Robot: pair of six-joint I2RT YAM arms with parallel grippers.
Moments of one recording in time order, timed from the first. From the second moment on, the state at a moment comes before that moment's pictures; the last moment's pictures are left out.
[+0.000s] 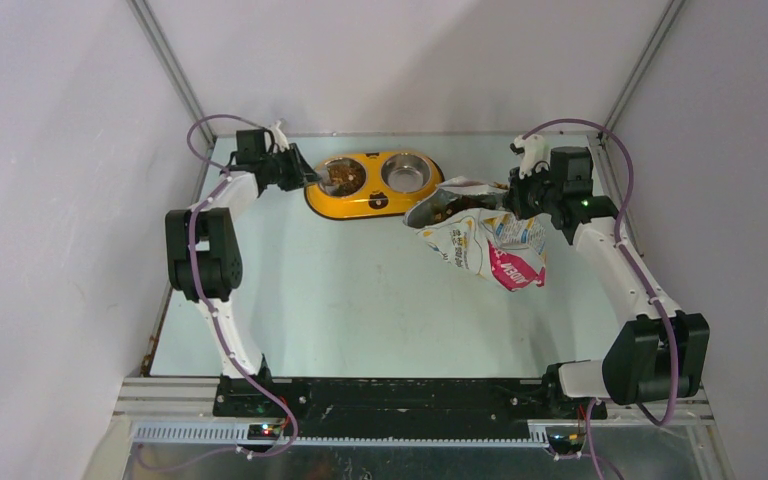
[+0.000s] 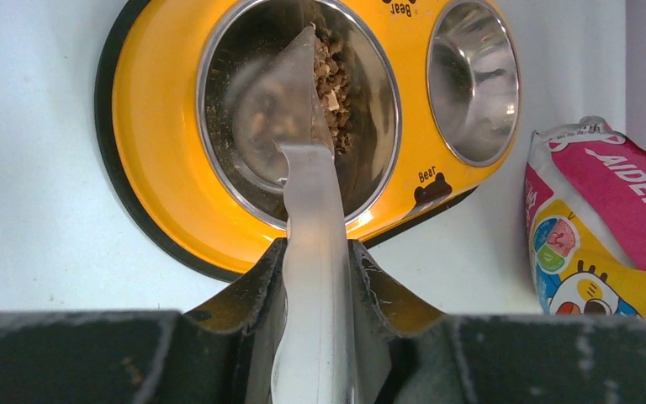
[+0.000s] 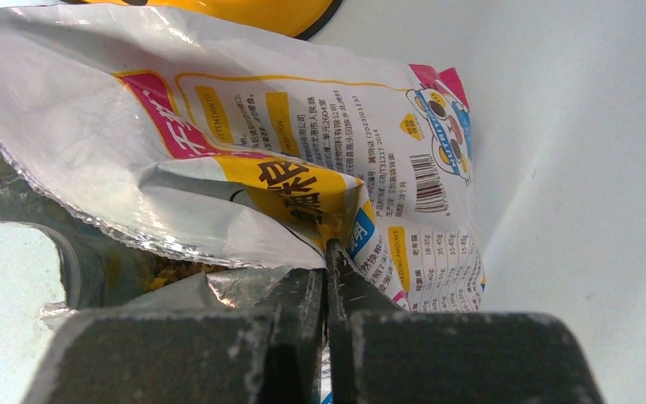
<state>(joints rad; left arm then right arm) 0.03 1.98 1.47 -0.21 0.57 -0.33 0.11 1.35 1.13 -0.42 -0.34 -0.17</state>
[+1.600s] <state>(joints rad) -0.06 1.90 1.58 -0.44 0.28 0.01 0.11 1.34 1.12 -0.42 -0.34 -0.17</state>
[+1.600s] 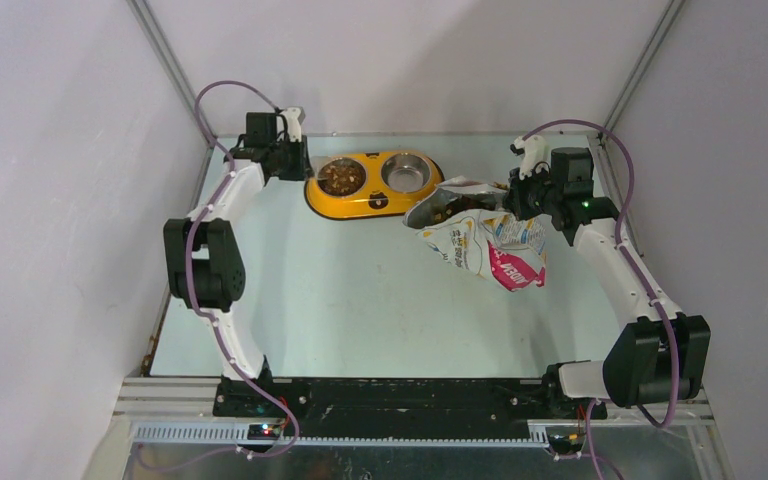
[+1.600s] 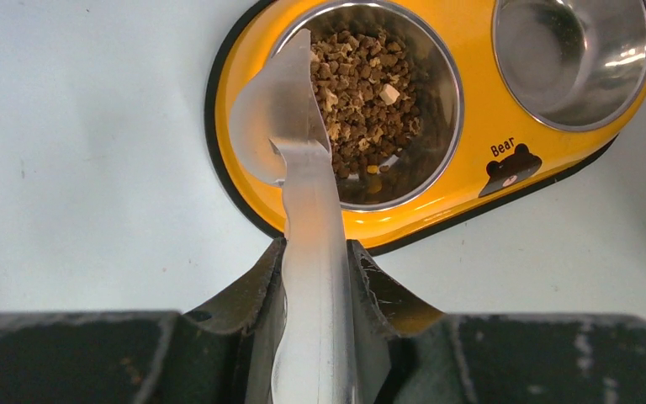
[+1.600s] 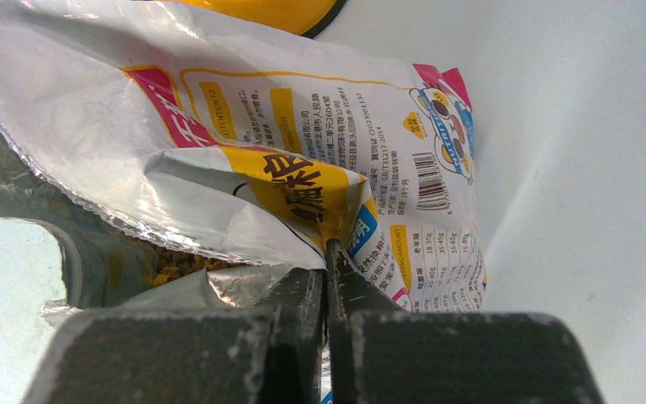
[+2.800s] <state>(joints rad) -0.15 1.75 1.60 -0.51 0.15 0.07 0.11 1.34 1.12 -0.42 -0.35 -0.17</state>
